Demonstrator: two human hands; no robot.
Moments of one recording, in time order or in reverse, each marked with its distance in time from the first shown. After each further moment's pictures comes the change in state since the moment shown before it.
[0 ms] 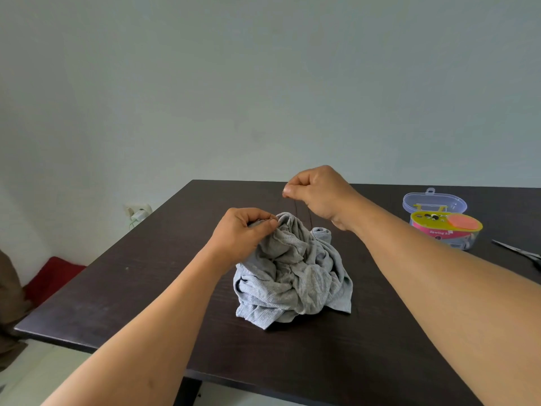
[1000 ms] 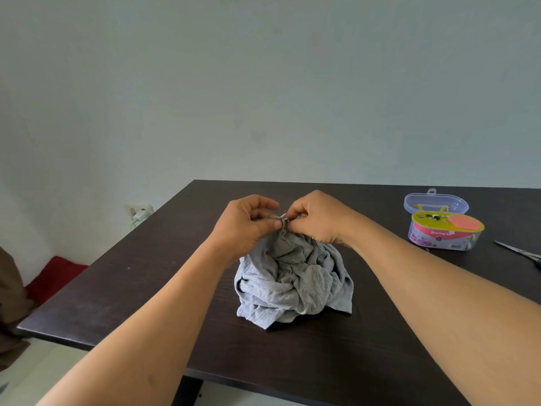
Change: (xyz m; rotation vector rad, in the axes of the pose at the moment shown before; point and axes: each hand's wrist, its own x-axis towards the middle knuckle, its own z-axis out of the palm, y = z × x) left_hand 0.004 0.011 -0.001 -0.108 -0.039 0.004; right_hand -0.015 0.016 0.007 -0.333 -0.223 -0.024
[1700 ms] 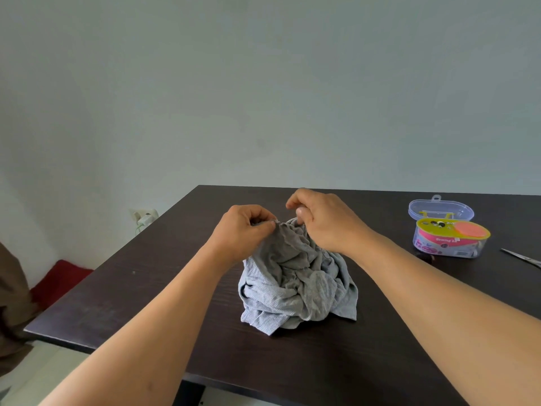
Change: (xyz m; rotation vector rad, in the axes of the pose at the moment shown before) left_hand -0.001 0.002 -0.010 0.333 0.082 0.002; right_hand -0.012 -0.007 0.000 -0.128 0.173 -0.138
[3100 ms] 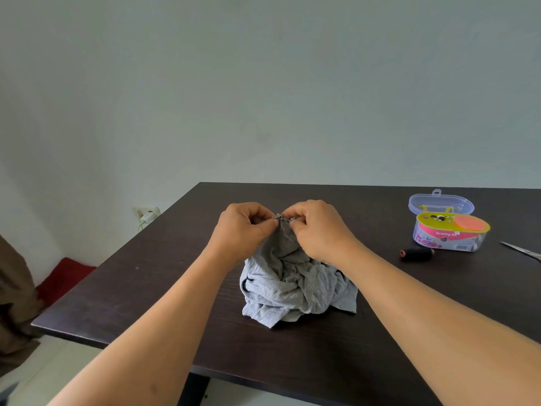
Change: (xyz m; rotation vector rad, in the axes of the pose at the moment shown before) left_hand -0.009 0.002 0.004 -0.037 0.072 -0.020; right_hand -0.007 -0.003 0.031 0.151 0.104 0.156
